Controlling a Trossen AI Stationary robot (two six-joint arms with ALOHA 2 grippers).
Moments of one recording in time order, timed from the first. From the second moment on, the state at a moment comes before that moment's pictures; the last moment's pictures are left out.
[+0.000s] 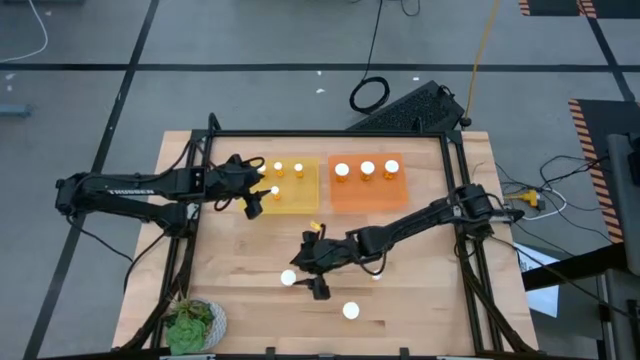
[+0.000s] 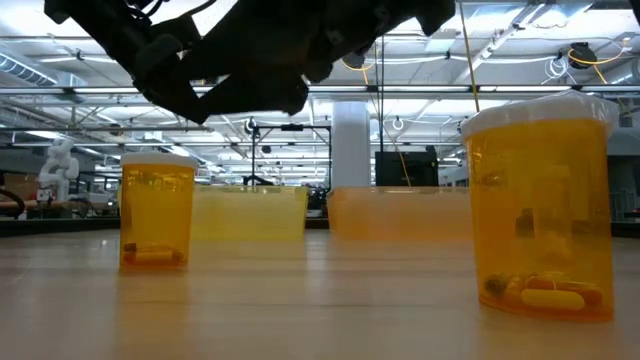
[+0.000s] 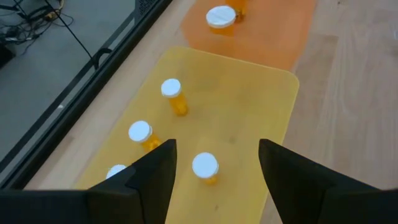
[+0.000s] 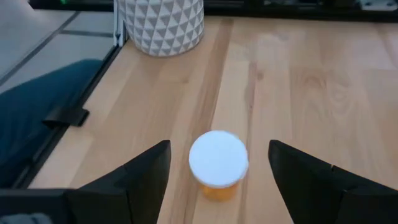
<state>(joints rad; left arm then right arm) 0.14 0.95 0.70 -0.47 -0.29 -0.10 0.27 2.00 1.34 0.11 -0.01 0.12</state>
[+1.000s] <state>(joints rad) 0.14 0.95 0.70 -0.46 -0.29 -0.10 0.27 2.14 1.34 0.28 -0.03 0.09</state>
